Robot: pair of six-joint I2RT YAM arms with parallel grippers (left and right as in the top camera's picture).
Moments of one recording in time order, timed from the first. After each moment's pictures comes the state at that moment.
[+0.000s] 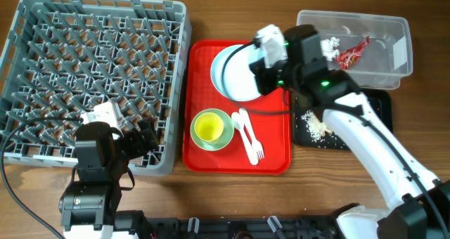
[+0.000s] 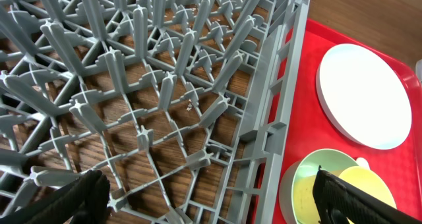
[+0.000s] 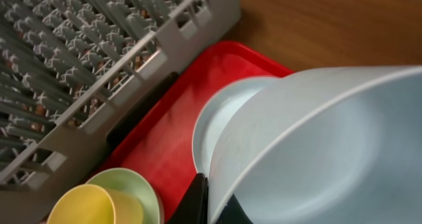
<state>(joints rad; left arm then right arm) 0.02 0.66 0.61 -0.69 0.04 -0.34 0.44 1.51 1.20 -0.44 -0.26 -0.06</state>
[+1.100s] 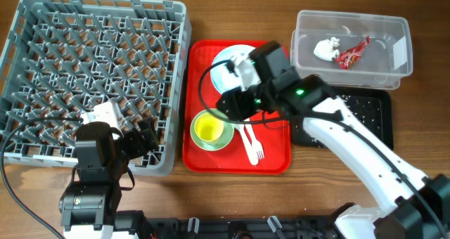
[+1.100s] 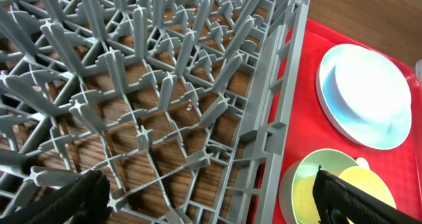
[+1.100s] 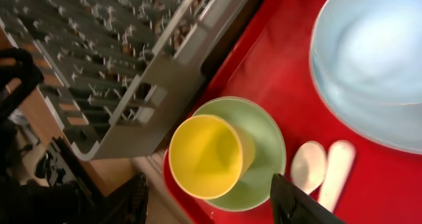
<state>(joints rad) 0.02 0.66 0.61 -0.69 0.04 -0.34 0.61 1.54 1.25 -0.70 -0.40 0.23</state>
